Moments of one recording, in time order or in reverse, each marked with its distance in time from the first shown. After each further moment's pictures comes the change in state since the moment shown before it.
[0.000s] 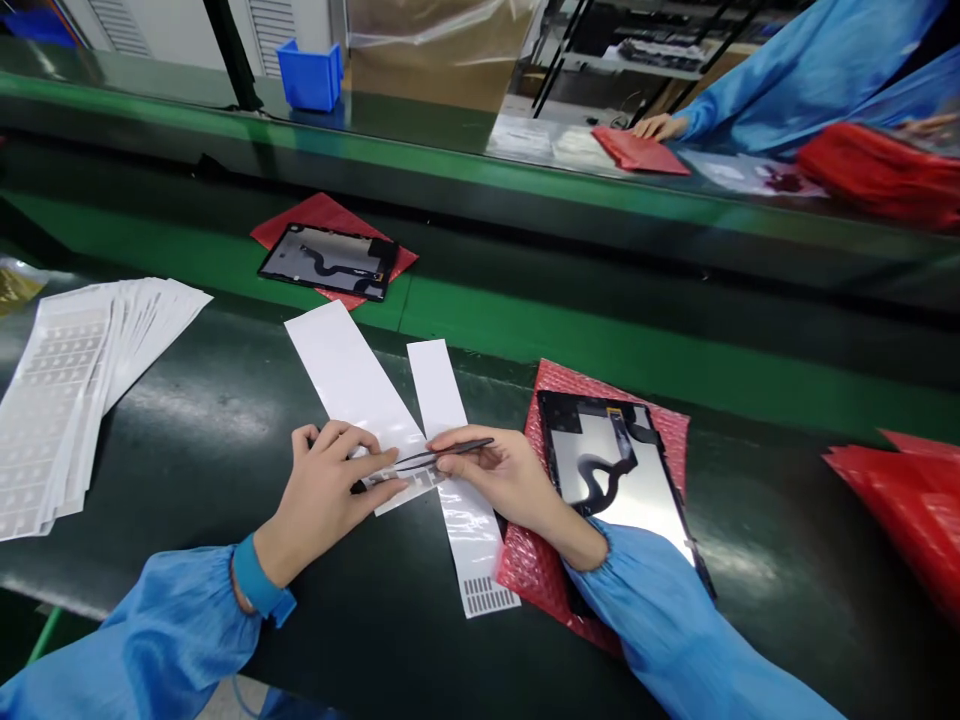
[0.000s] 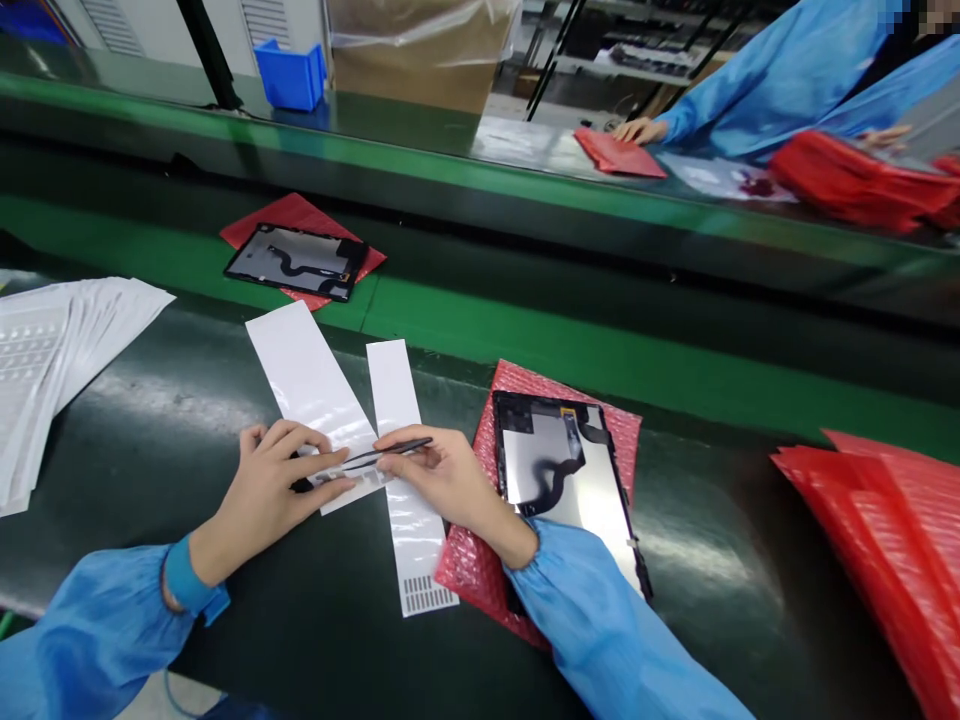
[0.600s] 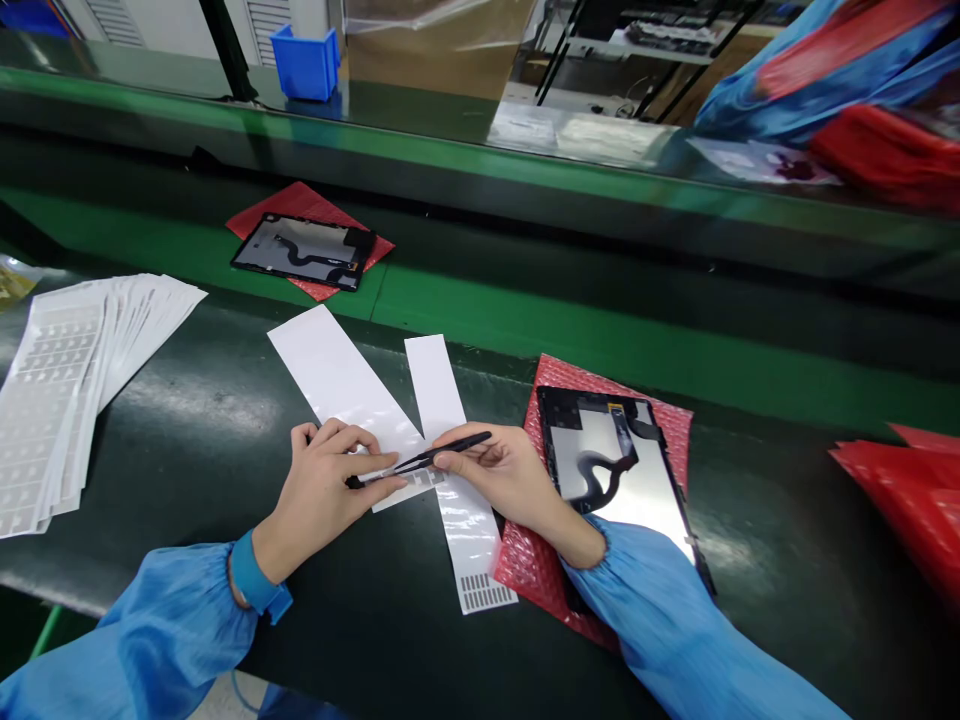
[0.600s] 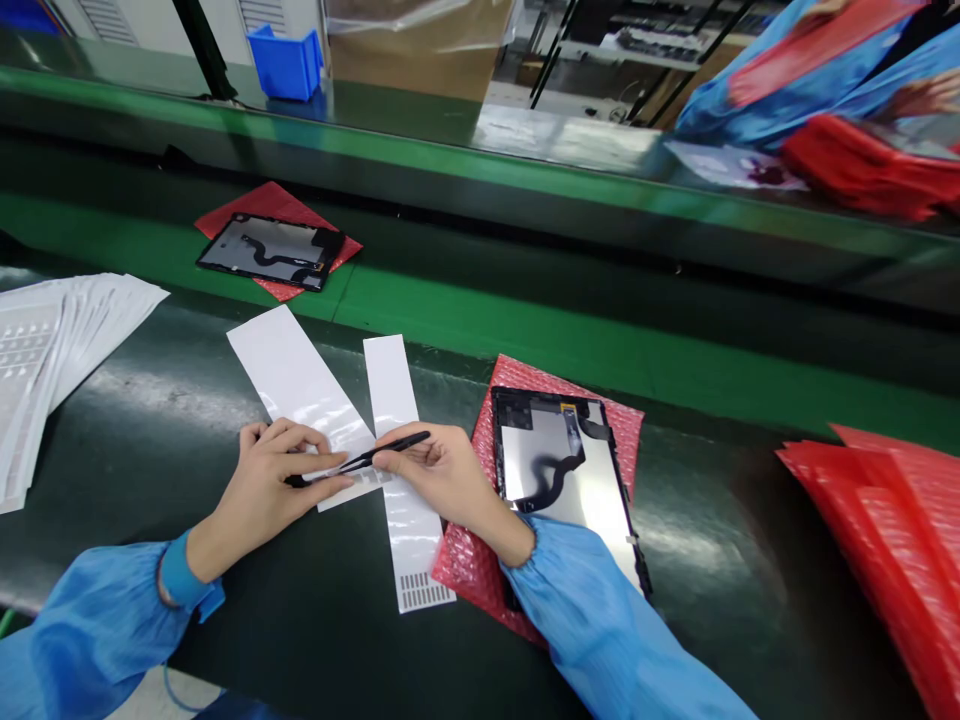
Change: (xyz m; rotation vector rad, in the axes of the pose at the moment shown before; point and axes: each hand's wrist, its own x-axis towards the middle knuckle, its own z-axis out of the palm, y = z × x) left_hand 0.000 -0.002 0.005 -0.053 -0.062 -0.087; right_hand -0.004 -0.002 0.000 -0.014 0.025 0.033
